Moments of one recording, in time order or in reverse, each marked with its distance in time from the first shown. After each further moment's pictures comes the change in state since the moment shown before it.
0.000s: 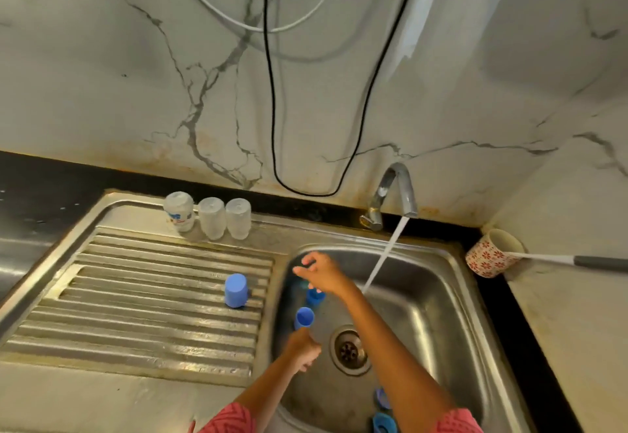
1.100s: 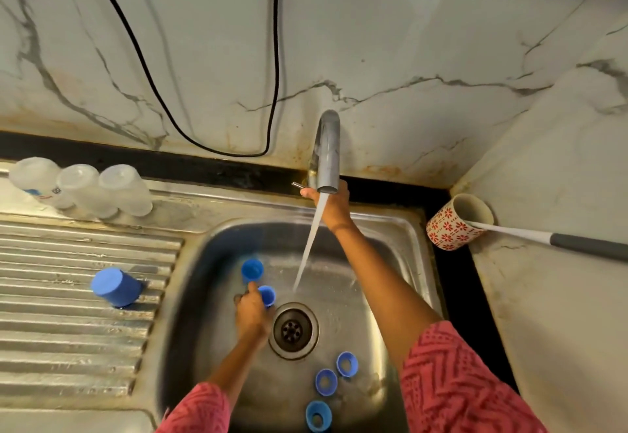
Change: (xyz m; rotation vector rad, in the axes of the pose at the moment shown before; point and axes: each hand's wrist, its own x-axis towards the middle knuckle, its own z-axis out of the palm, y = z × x) left_hand 0.093 0.038 0.075 0.090 0.488 0.082; right_hand 0.061 0.074 -0.147 0.232 0.518 -0.086
